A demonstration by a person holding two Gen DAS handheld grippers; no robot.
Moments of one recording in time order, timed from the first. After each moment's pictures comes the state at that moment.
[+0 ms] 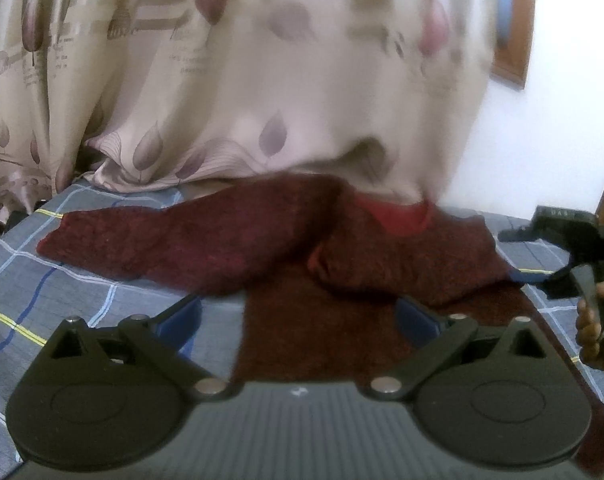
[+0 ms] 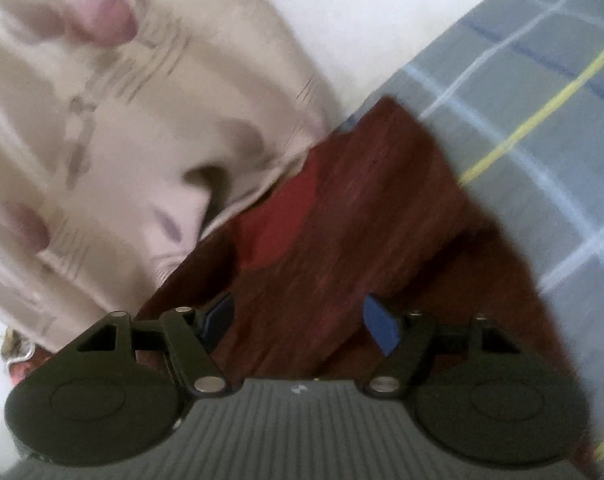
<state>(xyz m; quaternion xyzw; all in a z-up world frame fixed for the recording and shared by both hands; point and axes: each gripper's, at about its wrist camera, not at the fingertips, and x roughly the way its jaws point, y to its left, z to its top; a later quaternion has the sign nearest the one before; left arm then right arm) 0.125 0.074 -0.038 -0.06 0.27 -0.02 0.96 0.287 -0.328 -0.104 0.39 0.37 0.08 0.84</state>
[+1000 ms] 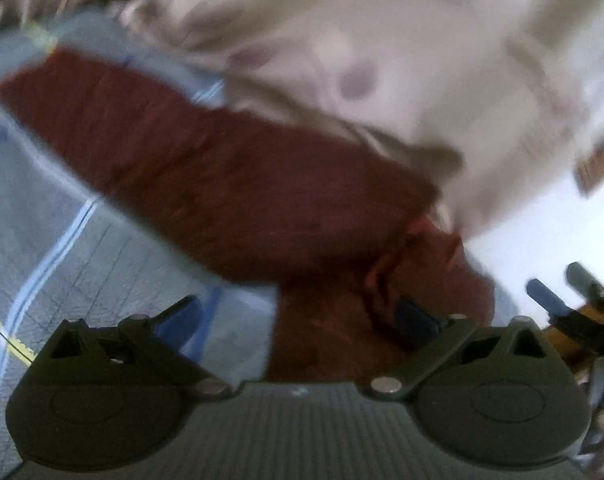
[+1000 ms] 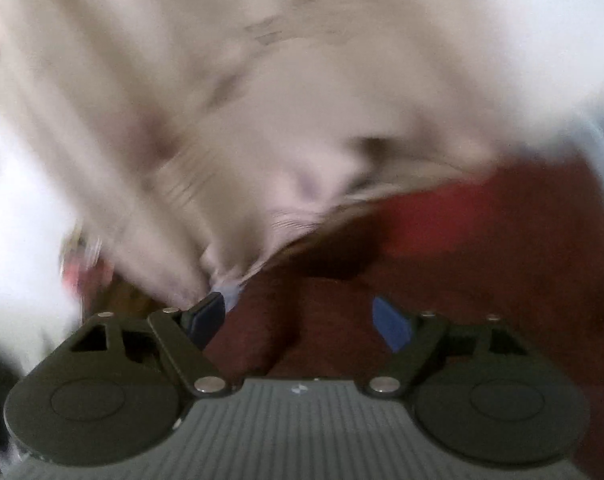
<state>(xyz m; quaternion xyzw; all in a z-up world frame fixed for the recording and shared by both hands) 0.237 0.201 -0.106 -0.33 0.38 -0.05 0.86 0.302 -0.199 -0.024 0.20 0.31 0.32 0.87</state>
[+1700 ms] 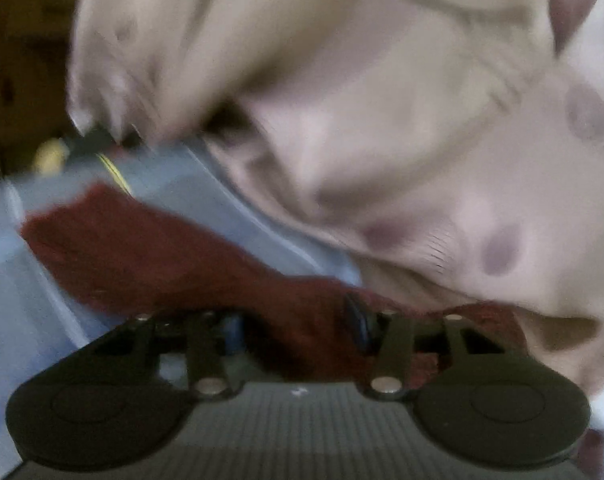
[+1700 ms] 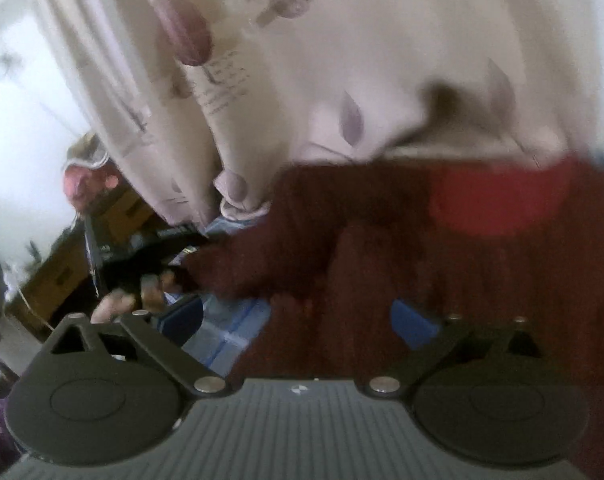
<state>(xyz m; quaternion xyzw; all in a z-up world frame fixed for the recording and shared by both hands) 0.306 0.269 -0.100 -0.26 0.24 0.17 0.92 0.279 -0.177 -0.077 0.19 0.36 0.33 0.85</state>
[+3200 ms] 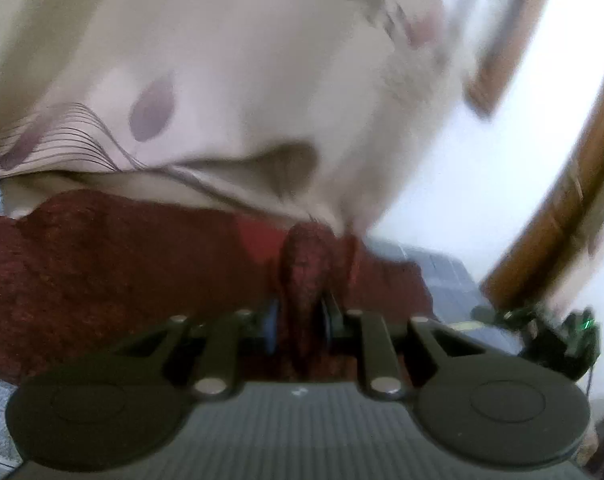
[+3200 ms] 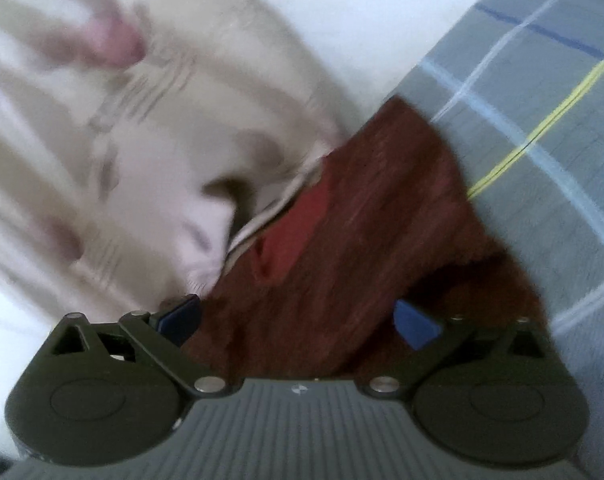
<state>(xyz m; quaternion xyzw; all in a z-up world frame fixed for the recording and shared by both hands) 0.323 0.099 -0.077 -0.18 0.29 -0.22 0.91 0.300 -0.341 -0.143 0.44 0.32 0.13 0.83</state>
